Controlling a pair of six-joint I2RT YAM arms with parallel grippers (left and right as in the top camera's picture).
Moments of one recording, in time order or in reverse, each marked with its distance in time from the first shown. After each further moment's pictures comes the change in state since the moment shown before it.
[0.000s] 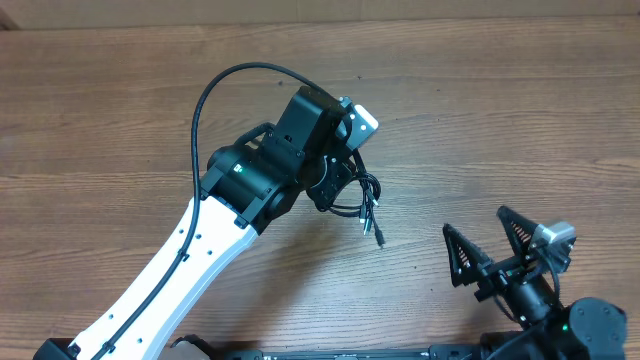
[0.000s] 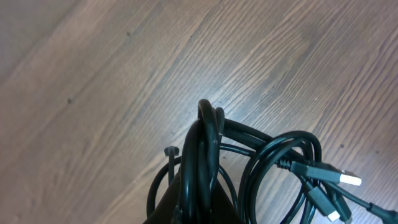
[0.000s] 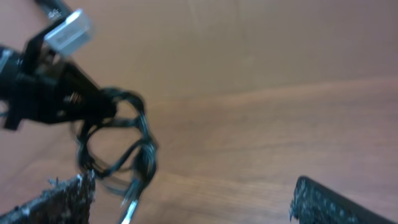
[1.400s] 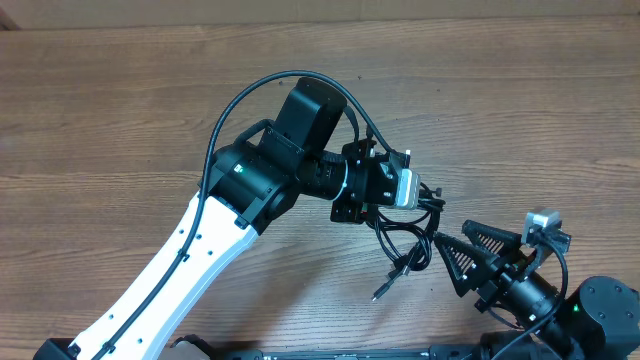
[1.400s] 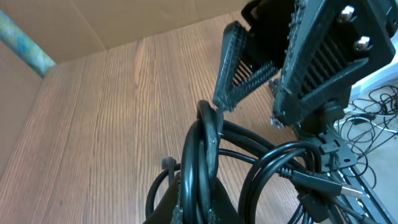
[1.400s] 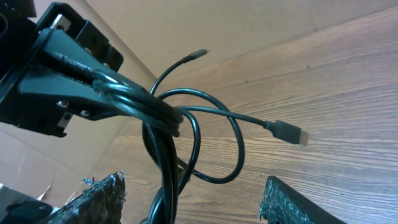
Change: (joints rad) left arm 0.000 0.000 0.000 0.143 0.835 0.627; right arm 0.000 0.154 0.155 -0.137 -0.238 0.184
